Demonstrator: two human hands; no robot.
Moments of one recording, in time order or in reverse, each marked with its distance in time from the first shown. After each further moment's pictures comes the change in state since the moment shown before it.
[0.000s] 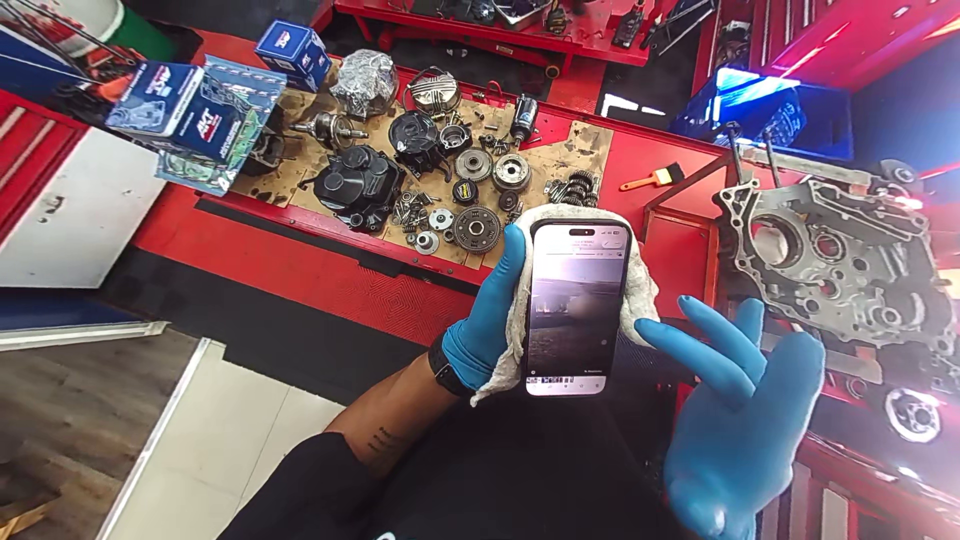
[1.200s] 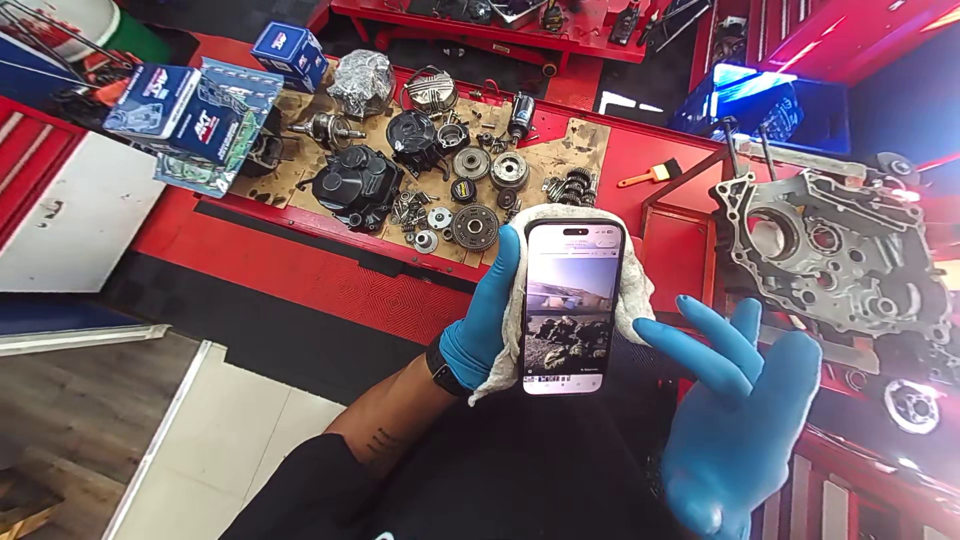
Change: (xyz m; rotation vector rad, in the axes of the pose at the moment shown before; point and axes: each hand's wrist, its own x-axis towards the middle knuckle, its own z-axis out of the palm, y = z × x) left_hand -0.005 -0.002 -0.001 0.009 -0.020 -0.013; right_hand -0.006 -0.004 0.001 -0.032 0.024 -0.004
